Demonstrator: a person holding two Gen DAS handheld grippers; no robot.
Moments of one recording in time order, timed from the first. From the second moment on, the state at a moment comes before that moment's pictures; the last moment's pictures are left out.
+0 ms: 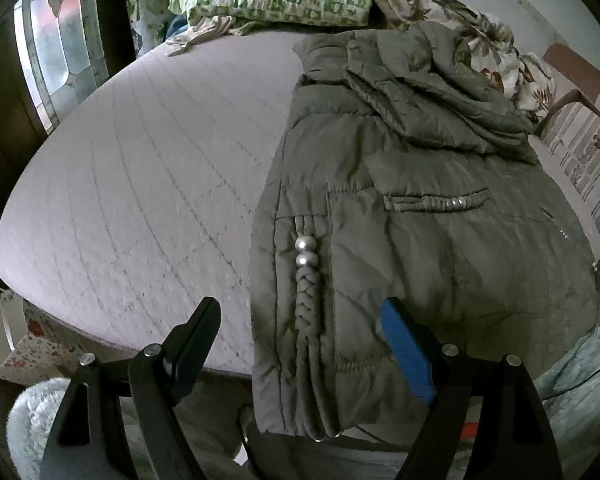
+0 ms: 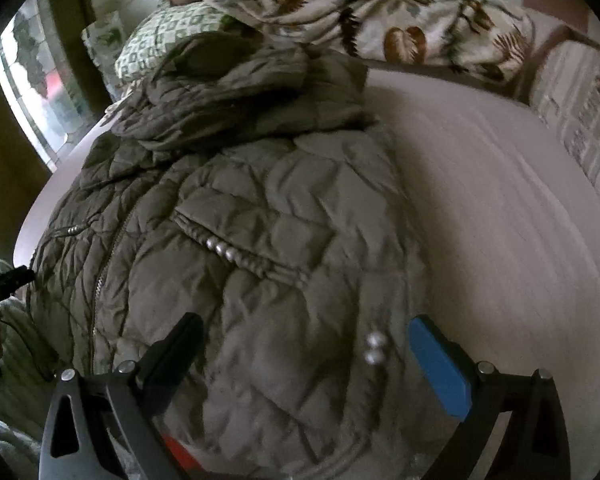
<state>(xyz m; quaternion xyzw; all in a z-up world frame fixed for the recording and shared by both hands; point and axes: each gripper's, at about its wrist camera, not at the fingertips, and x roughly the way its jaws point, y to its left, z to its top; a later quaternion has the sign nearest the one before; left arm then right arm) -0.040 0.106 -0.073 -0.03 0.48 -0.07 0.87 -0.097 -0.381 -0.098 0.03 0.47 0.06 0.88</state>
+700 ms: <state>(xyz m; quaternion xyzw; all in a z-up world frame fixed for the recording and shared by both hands) -0.036 0.099 -0.097 -0.06 0.52 -0.09 0.85 -0.106 -0.417 -0.132 0.11 0.52 0.05 0.85</state>
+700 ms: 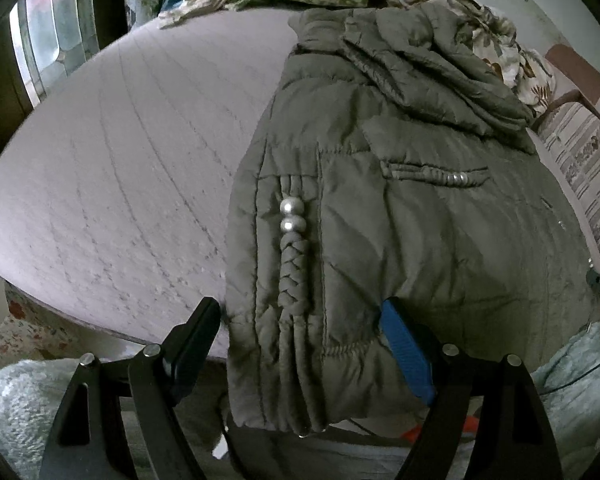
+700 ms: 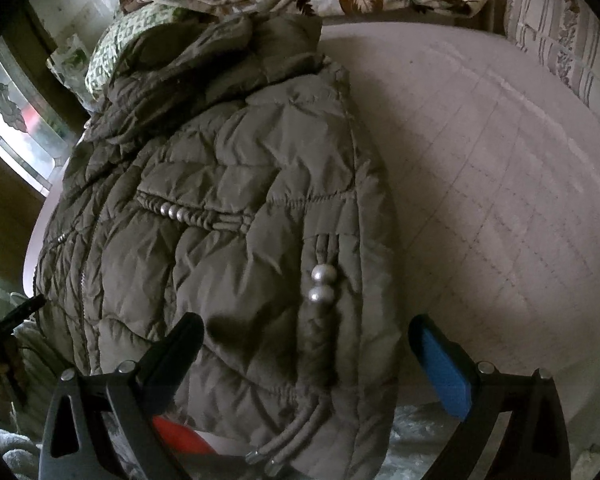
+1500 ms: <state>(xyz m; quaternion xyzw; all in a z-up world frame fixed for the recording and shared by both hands) -0.031 0.105 -0.107 -0.08 0.54 -0.14 0.82 -0.105 -0.408 -0.136 0.12 0.54 0.09 0.83</state>
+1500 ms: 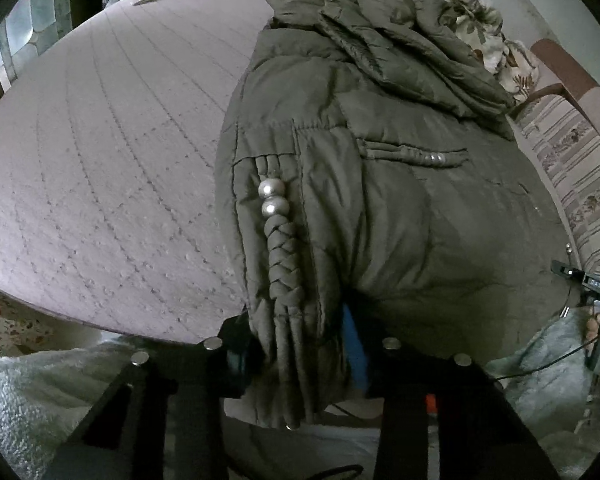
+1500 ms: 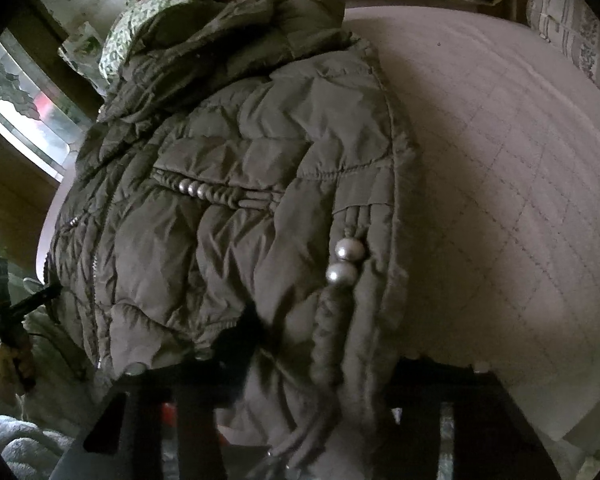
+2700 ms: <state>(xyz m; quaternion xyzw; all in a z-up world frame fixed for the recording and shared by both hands) -0.006 0.085 0.011 -0.12 0.41 -0.19 0.88 -0.081 -0.423 -0.018 0.18 0.41 0.19 0.87</state>
